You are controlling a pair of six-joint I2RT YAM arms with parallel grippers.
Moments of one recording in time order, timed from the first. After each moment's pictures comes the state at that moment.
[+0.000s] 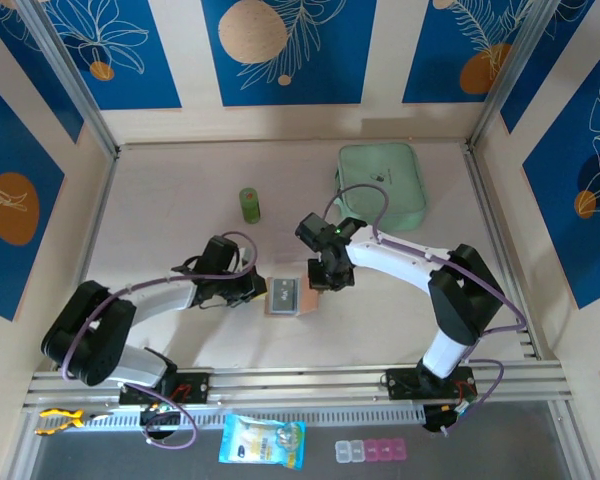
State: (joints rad) left arm -0.53 1.42 0.55 -0.08 0.50 -0.89; right arm 0.79 1.68 1.18 -0.96 -0.04 0.76
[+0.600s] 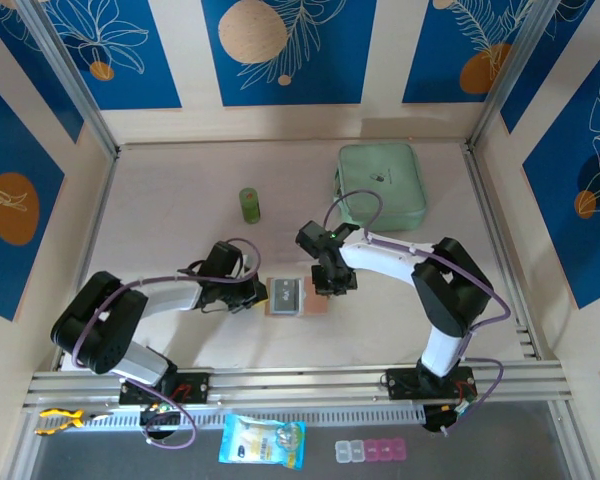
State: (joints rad) left arm -0.55 1.48 0.52 -0.03 0.50 -0.89; right arm 0.79 1.76 1.14 -0.92 0.03 0.74
